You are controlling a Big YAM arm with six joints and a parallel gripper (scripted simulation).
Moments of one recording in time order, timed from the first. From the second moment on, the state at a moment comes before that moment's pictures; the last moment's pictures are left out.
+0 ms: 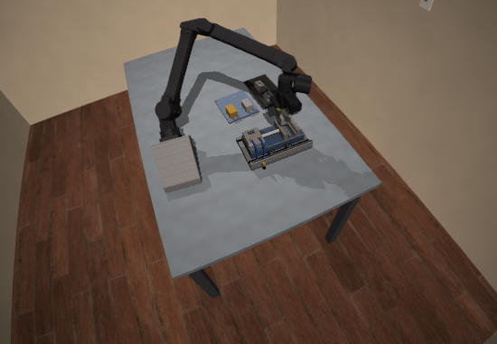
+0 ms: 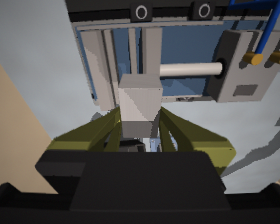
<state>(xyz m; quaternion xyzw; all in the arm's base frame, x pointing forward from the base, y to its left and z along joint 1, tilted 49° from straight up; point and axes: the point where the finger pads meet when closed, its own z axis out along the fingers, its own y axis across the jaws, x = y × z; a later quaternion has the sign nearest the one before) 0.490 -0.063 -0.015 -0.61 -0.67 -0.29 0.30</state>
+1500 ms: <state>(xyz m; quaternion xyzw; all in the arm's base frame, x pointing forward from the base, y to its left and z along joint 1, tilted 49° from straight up) 0.501 -0.075 -0.032 -0.60 -0.68 -0.30 0.30</state>
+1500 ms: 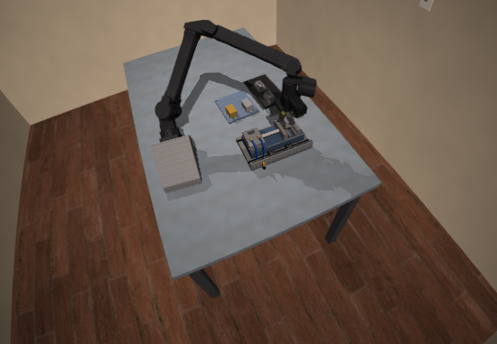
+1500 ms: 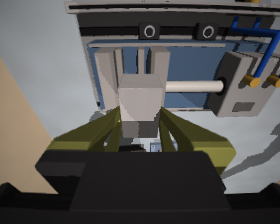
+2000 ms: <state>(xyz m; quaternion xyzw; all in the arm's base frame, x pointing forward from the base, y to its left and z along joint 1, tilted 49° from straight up) 0.503 -0.076 -0.032 -0.60 -0.68 -0.30 0.29</state>
